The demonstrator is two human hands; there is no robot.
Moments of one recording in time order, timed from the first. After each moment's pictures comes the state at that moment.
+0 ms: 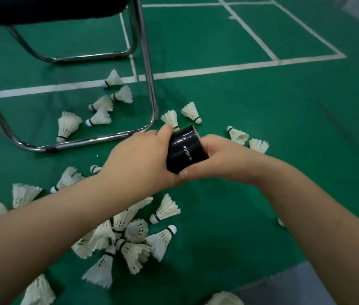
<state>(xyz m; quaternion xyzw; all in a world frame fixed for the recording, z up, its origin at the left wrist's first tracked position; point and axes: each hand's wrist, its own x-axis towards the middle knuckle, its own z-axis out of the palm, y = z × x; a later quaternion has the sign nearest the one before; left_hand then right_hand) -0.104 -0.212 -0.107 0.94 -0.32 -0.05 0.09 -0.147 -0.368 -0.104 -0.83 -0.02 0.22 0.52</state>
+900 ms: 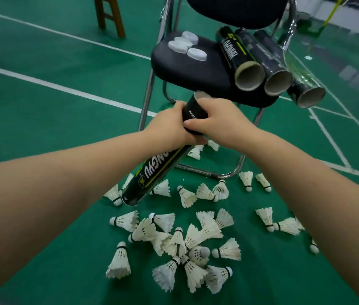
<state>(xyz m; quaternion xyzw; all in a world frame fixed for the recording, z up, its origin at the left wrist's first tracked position) -0.063 0.000 -0.024 0.93 -0.07 0.02 0.36 -0.066 -0.121 0.019 -0.95 -0.23 -0.03 0.20</state>
